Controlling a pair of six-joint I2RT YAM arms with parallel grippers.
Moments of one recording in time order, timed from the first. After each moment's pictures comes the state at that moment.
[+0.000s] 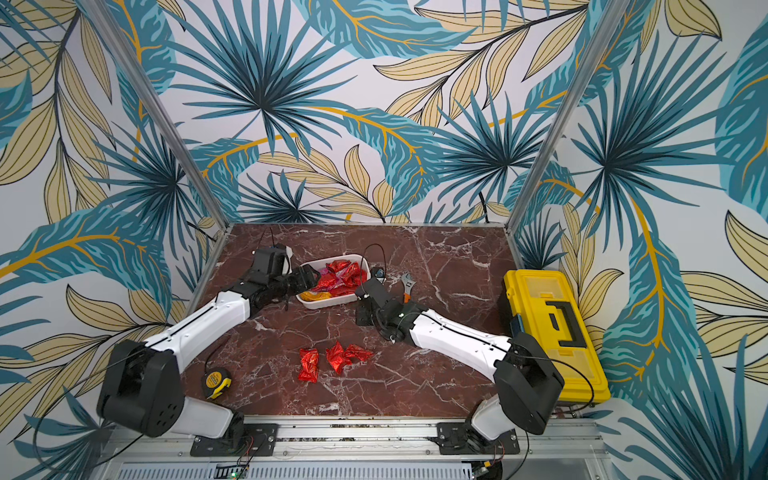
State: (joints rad) left arm -0.26 1.51 1.04 -0.30 0.19 -0.63; right arm 0.82 1.50 1.04 -0.32 0.24 0.69
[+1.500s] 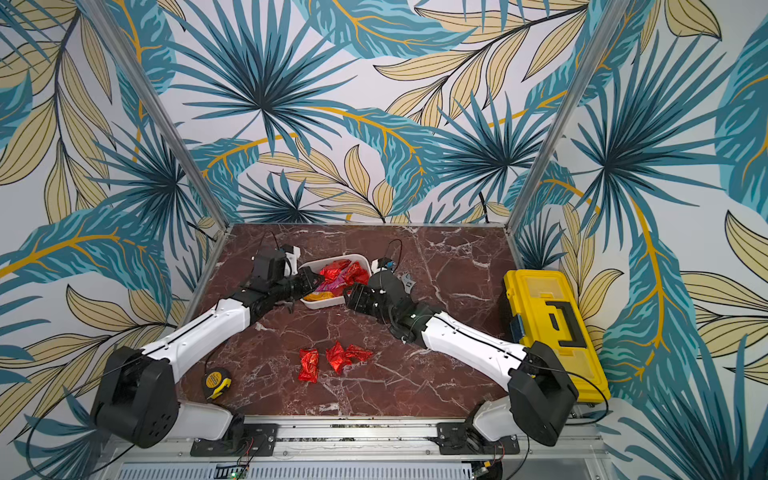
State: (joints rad) left arm -0.35 1.38 0.89 -0.09 0.31 -0.82; right arm 0.78 1.44 0.99 -0.04 0.03 0.94
